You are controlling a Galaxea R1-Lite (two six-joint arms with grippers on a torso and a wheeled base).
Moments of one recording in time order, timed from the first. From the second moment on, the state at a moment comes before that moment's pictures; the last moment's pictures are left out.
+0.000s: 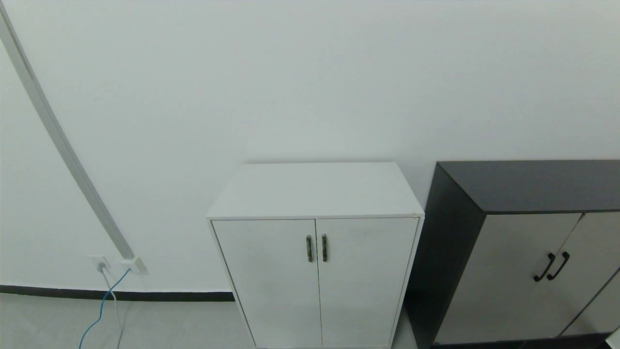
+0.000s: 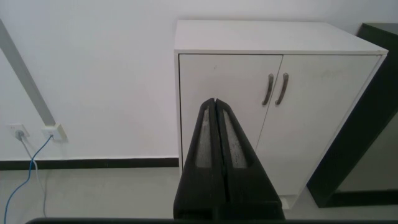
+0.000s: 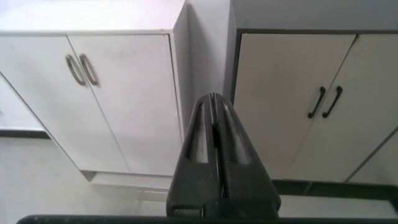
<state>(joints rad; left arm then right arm) 0.00 0.00 0.00 0.00 0.00 -0.02 0.08 0.09 -0.05 0.04 -0.01 -0.02</state>
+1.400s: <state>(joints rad) 0.00 0.00 0.00 0.00 0.00 -0.02 -0.01 0.11 0.00 0.01 0.00 -0.05</state>
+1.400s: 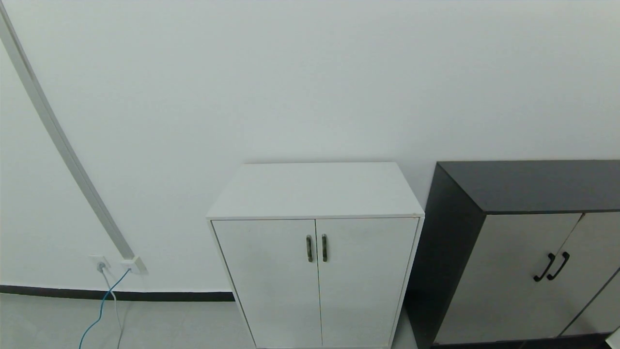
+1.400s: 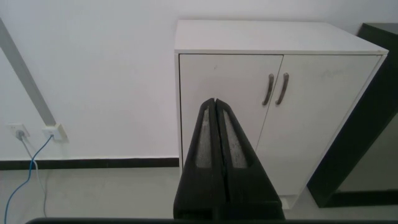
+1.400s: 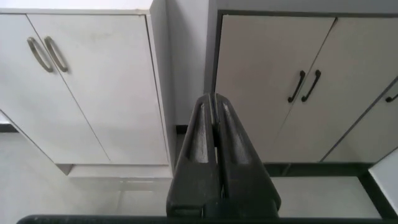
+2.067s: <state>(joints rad) 0.00 0.00 0.00 0.00 0.00 -0.02 0.00 0.00 0.00 0.00 -0.01 0.06</state>
